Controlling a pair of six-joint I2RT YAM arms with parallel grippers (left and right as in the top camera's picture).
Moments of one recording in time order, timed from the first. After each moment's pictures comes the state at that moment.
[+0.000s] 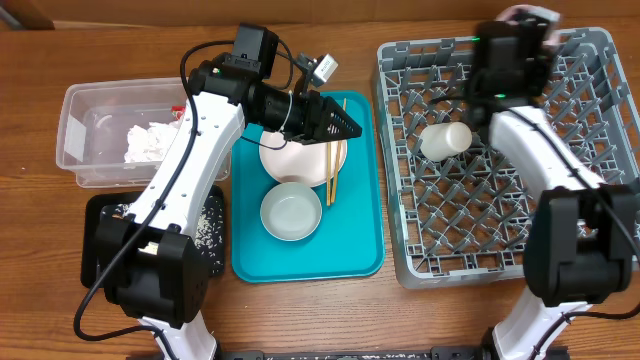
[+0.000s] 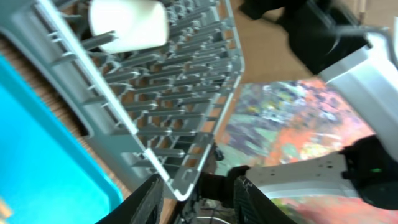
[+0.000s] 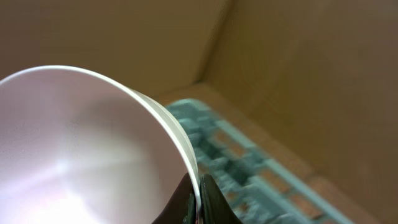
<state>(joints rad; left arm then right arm) -0.28 1.89 1.72 -1.02 1.10 -0.13 0.06 1.92 1.40 0.04 1.00 0.07</state>
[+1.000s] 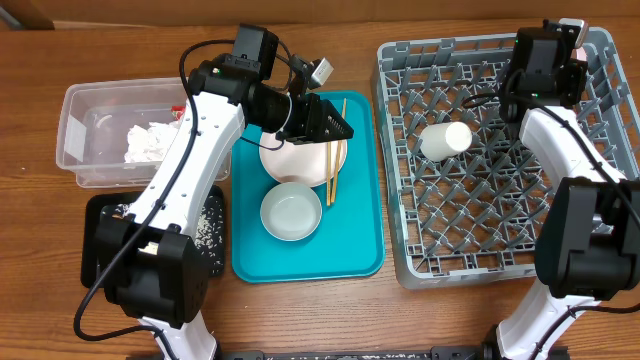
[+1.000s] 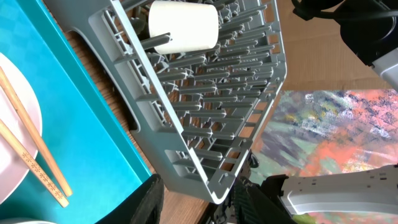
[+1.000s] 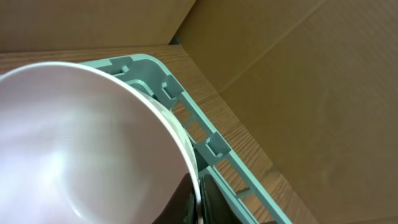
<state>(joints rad) -0.28 1.89 1.72 -1.03 0.93 -0.13 -0.07 1.96 1.40 -0.04 0.90 -0.14</state>
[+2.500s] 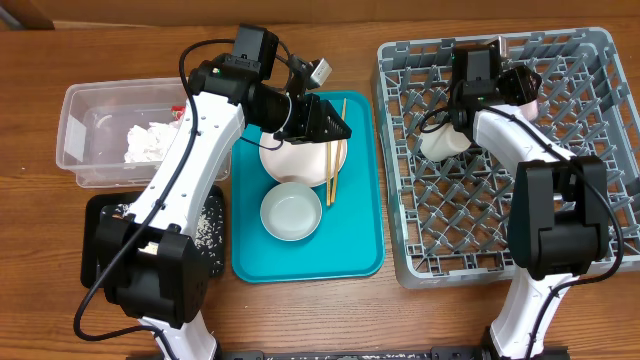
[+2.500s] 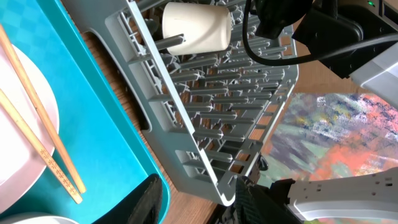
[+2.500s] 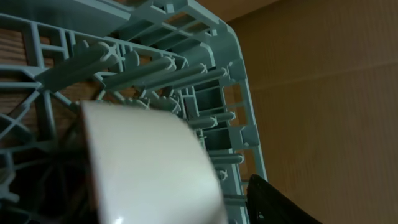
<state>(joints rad) -0.28 1.89 1.72 -1.03 0.88 -0.13 0.09 2.08 1.42 -0.15 1.01 -0.42</state>
